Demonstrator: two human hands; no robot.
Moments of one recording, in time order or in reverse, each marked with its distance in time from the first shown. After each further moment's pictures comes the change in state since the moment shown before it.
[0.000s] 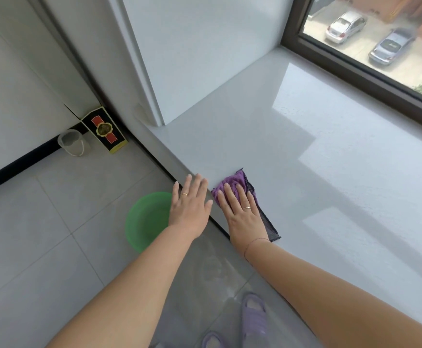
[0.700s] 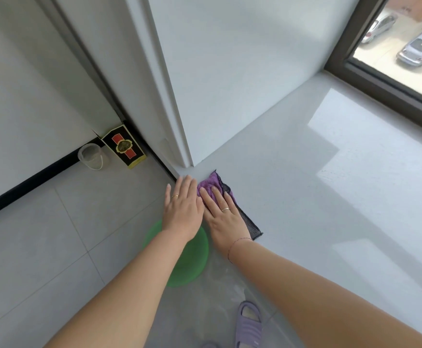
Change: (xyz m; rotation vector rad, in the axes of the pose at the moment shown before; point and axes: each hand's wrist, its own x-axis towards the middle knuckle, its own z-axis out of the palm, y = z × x) left_hand 0.107 -0.096 -0.042 -0.115 0.069 -0.157; right_hand 0.167 -0.055 -0.014 0.031 -0.026 -0.232
